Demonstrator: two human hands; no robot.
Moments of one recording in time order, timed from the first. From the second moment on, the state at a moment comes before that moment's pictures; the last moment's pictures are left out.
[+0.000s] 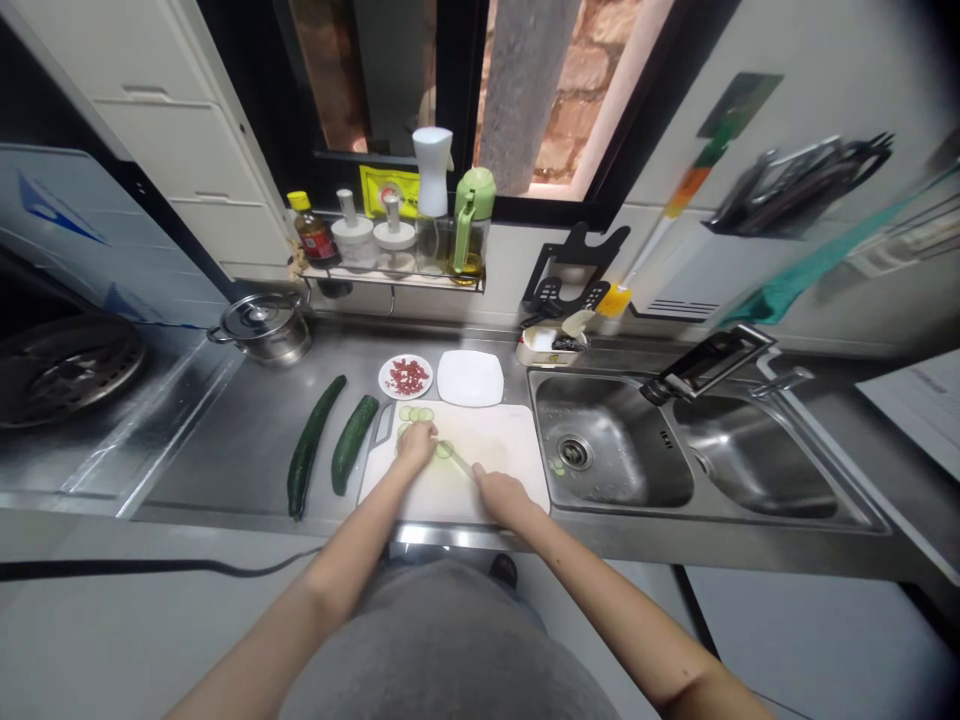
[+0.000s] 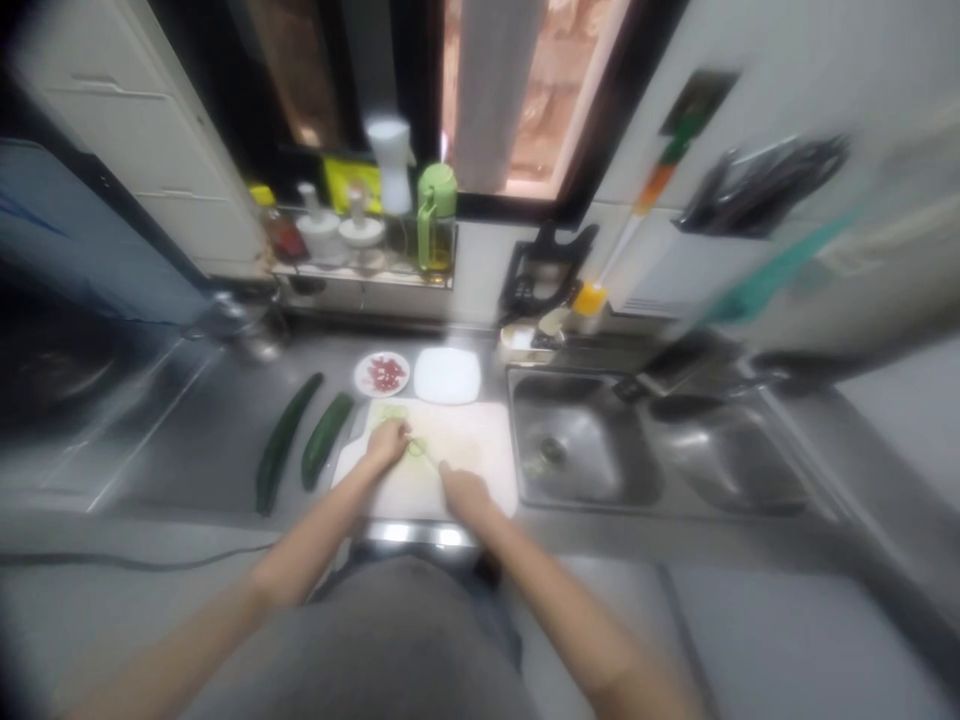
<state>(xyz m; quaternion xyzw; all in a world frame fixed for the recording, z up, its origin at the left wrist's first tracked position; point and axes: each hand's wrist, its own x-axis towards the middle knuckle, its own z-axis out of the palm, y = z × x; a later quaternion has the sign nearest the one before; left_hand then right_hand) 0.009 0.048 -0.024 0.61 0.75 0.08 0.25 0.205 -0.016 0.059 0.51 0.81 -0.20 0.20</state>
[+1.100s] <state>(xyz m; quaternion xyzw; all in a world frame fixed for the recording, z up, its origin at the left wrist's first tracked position) 0.013 0.039 -0.016 0.64 0.72 0.06 0.25 0.229 -0.035 0.064 0.53 0.78 -0.21 0.24</state>
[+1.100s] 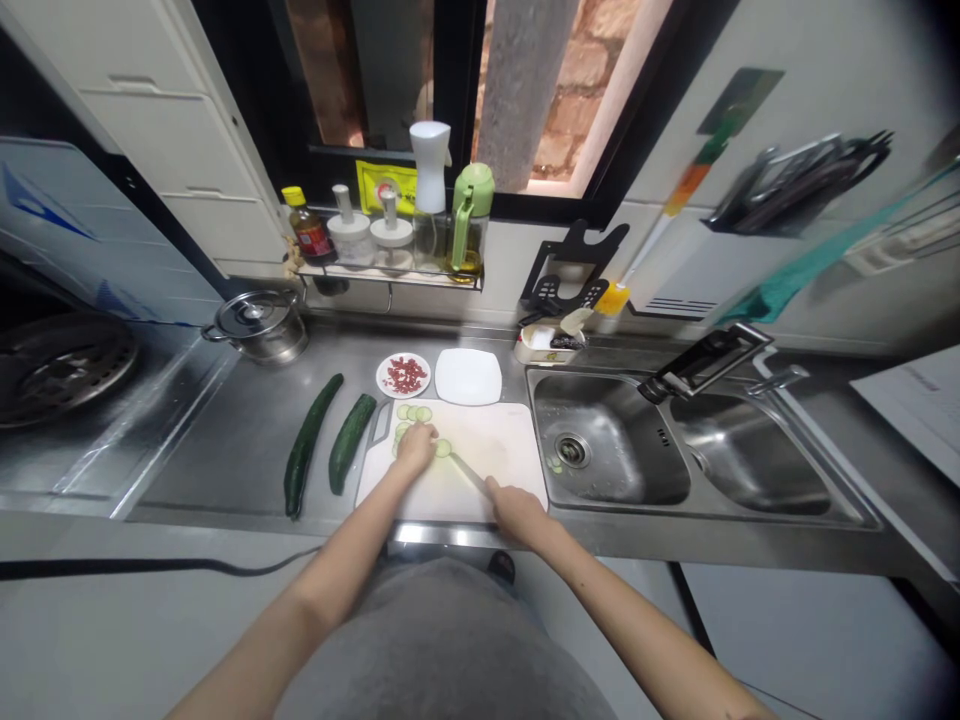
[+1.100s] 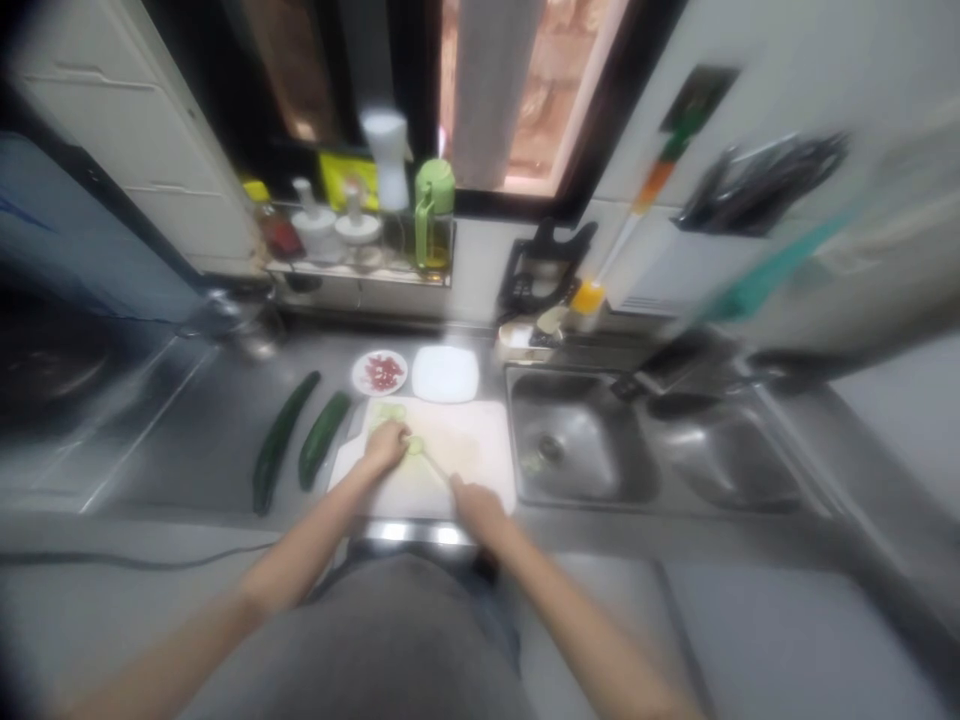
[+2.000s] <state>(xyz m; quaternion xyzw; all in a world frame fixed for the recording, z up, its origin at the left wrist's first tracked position) 0.014 0.042 -0.012 0.64 0.72 0.05 0.27 0.203 -0.012 0.048 0.52 0.81 -0.20 0.18</state>
